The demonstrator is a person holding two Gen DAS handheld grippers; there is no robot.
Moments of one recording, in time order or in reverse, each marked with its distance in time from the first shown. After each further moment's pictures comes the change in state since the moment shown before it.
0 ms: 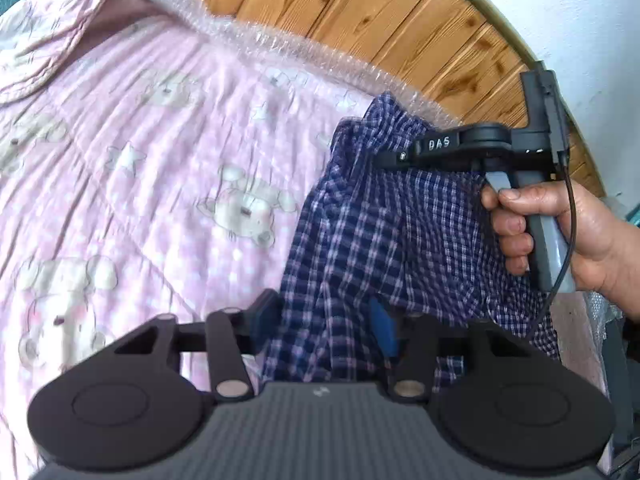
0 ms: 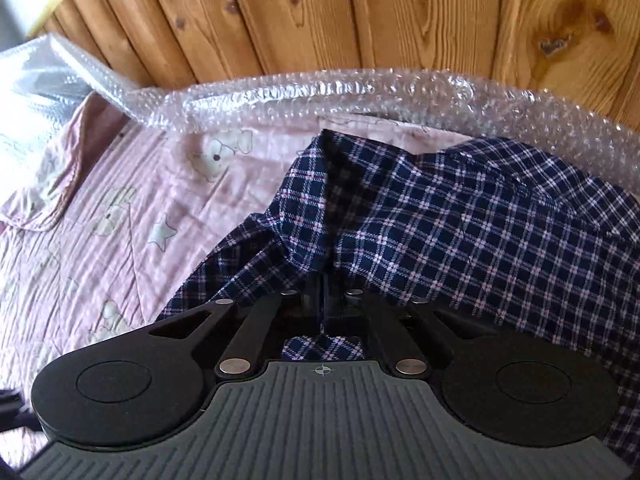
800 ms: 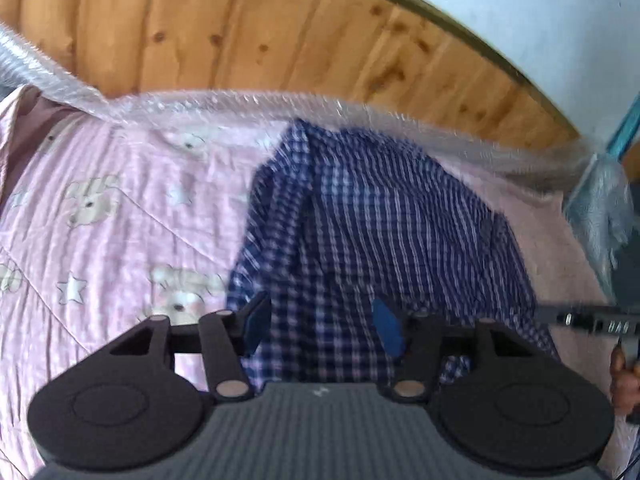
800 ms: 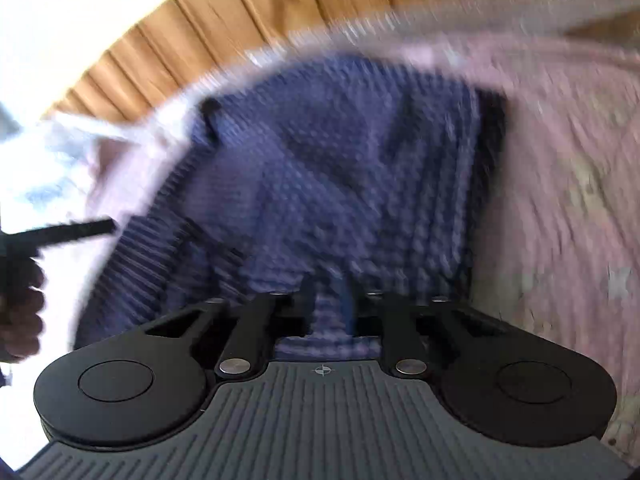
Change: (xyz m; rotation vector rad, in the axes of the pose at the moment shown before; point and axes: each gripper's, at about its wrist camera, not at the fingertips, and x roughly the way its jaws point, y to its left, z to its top) left arm 0.015 -0.065 0.047 0.272 0.065 0.024; right arm -0.198 -0.096 -0.211 0.335 -0.160 0.001
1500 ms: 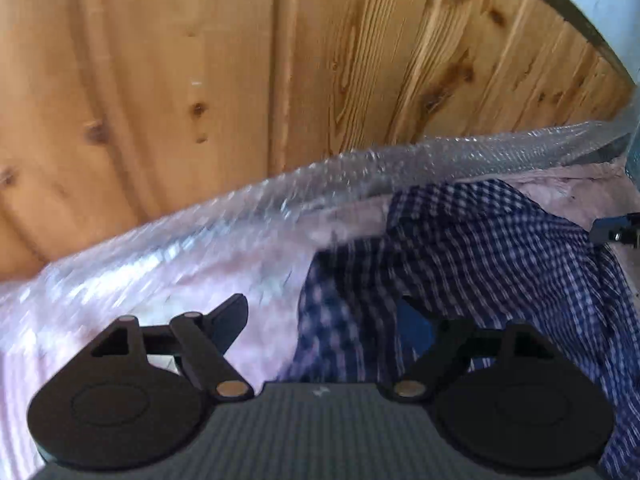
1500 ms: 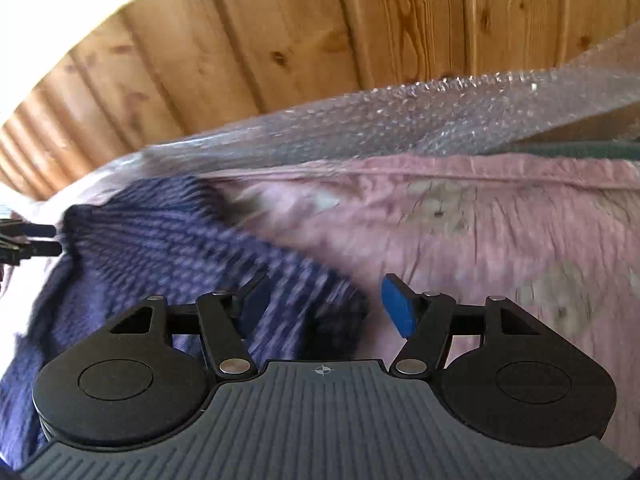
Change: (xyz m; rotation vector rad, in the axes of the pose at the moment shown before) left arm 0.151 0.019 0.158 0.238 0.074 0.084; right arm 0.081 -0.135 0.154 -0.042 -0.035 -0.151
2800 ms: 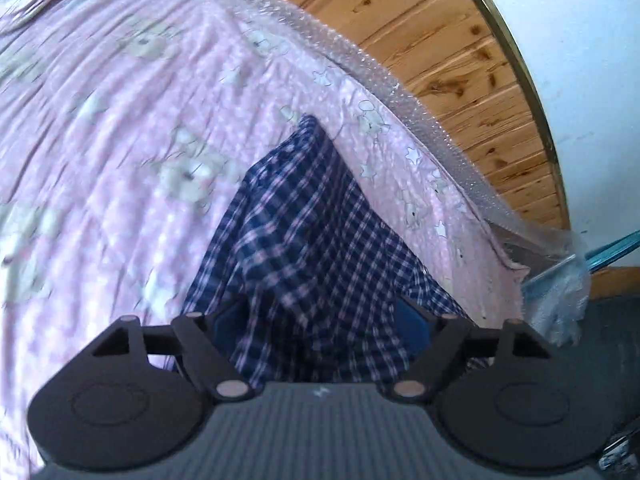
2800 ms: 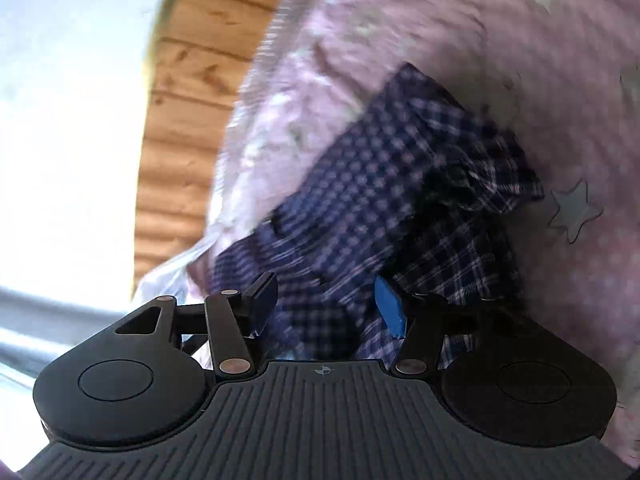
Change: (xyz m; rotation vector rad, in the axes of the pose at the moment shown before) left arm -0.138 0.014 -0.209 -0.687 -0.001 -0.290; right arm -0.108 0.079 -0.224 0.820 0.013 0.402
